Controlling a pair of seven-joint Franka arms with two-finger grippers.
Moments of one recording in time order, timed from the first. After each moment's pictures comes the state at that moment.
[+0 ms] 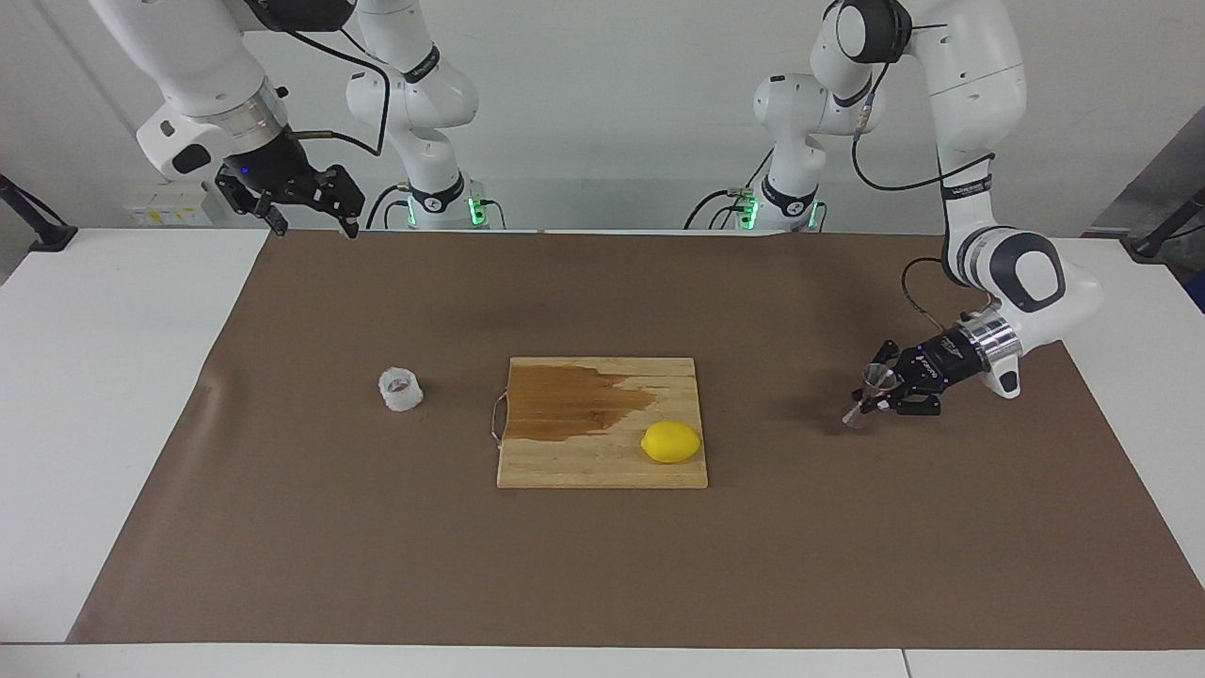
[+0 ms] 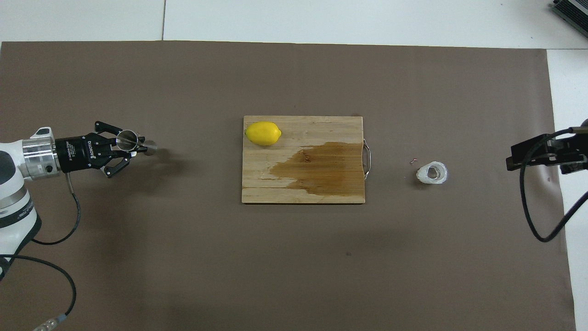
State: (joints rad) left arm -0.22 0.34 0.46 -2.02 -1.33 1.79 -0.76; right arm -0.01 0.01 0.00 -1.49 0.04 1.39 0.07
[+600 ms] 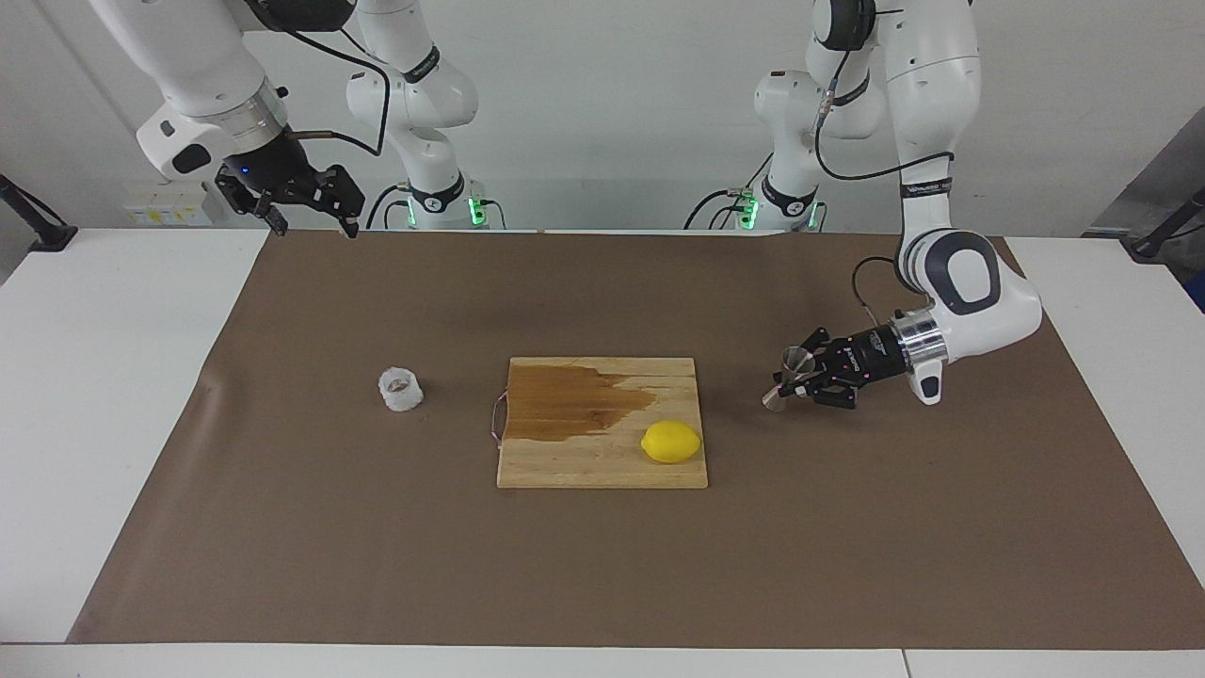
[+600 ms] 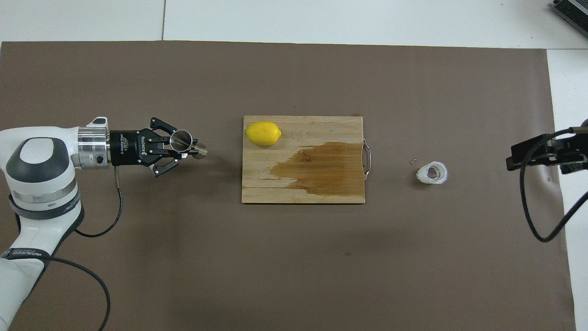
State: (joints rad) left arm -0.43 0.30 0.45 -2.01 -1.37 1.79 -0.90; right arm -0.01 0.01 0.00 -1.49 0.04 1.39 0.07
